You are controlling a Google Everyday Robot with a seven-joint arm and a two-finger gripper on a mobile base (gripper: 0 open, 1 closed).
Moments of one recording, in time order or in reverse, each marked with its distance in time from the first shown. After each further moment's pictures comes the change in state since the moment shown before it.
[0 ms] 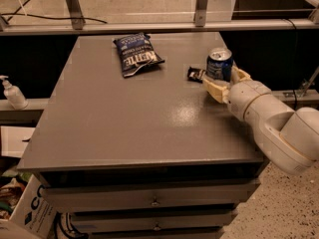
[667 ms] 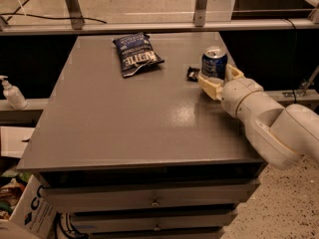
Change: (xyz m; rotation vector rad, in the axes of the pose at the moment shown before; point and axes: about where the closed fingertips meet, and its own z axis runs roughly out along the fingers) arm 0.002 0.002 0.018 0.011 -0.007 0.015
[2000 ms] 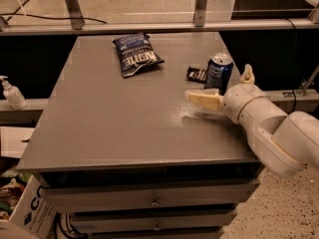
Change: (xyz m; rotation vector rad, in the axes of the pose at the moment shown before) arm 0.006 0.003 -0.015 0.021 0.014 -0.014
